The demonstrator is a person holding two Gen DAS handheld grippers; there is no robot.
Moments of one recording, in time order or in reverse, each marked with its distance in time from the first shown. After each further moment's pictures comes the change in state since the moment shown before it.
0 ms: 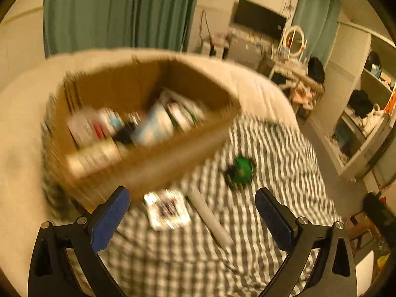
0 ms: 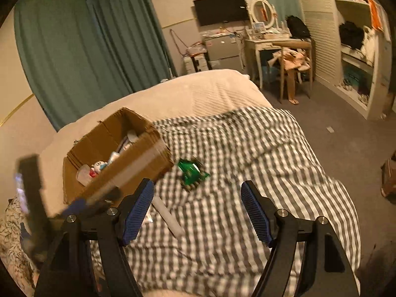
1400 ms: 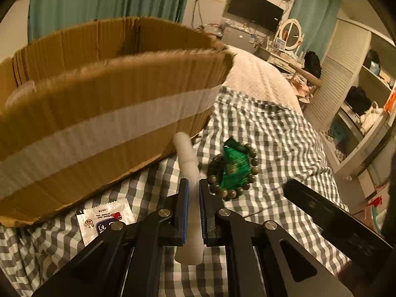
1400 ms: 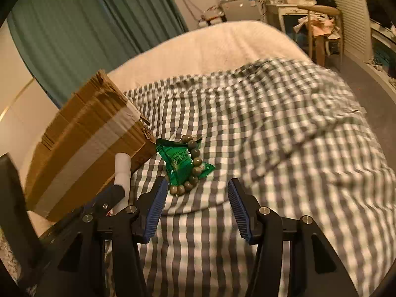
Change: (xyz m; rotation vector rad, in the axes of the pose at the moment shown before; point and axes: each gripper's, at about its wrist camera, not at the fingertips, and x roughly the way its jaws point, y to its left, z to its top) left arm 0.111 -0.023 -0.008 -0.001 0.025 -0.063; right arm 0.183 -0.041 -0.004 -0.022 0.197 0.152
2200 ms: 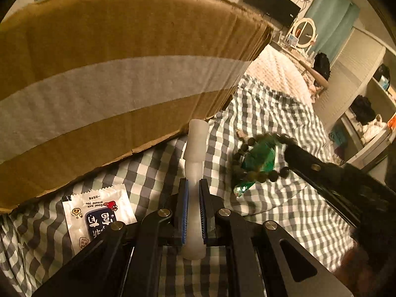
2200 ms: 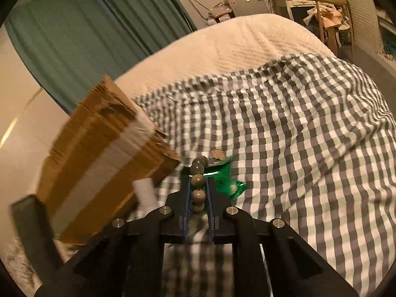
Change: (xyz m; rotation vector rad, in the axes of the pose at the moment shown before) left arm 0.021 0.023 -0.002 -0.109 0.089 -0.029; right arm 0.017 0.009 0.017 0.051 -0.009 0.116
